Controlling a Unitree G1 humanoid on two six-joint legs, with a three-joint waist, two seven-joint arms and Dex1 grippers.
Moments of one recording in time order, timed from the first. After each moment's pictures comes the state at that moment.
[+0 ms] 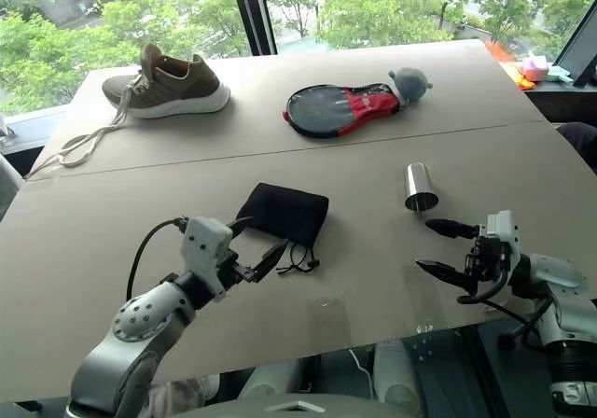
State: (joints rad) left arm 0.12 0.39 -0.10 -0.67 -0.19 0.59 -0.30; right arm -0.07 -0.63 -0.18 0.21 0.59 -0.01 1.46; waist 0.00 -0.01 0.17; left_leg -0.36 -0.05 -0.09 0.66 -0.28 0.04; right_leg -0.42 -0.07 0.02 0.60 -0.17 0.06
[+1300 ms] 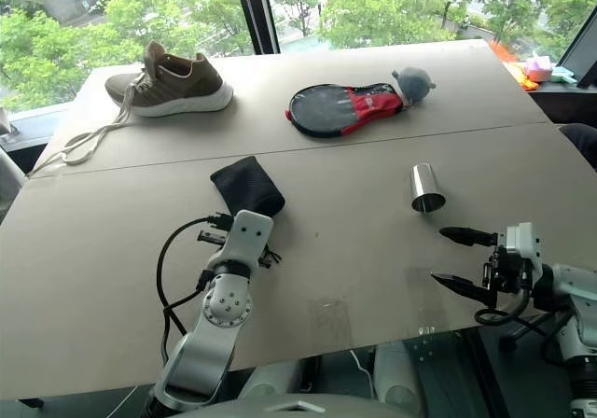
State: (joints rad) left arm 0.09 0.19 -0.35 -0.54 0.46 0.73 0.21; right arm -0.01 -0.68 -0.23 0.21 0.58 -0.07 1.47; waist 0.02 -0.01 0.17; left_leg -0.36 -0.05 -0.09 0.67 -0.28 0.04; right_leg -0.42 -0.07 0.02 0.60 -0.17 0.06
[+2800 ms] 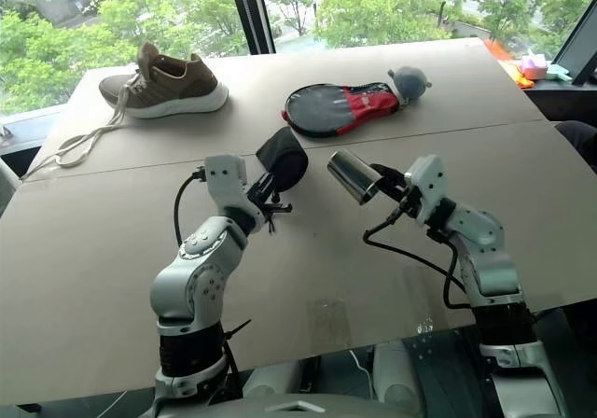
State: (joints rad) left arm -0.26 -0.07 0.11 -0.45 -0.20 0.85 -0.13; right arm -0.31 -0.38 0.05 -0.06 0.29 0.02 0.79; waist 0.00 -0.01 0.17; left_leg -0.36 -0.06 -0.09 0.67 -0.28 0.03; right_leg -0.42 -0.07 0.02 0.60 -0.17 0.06
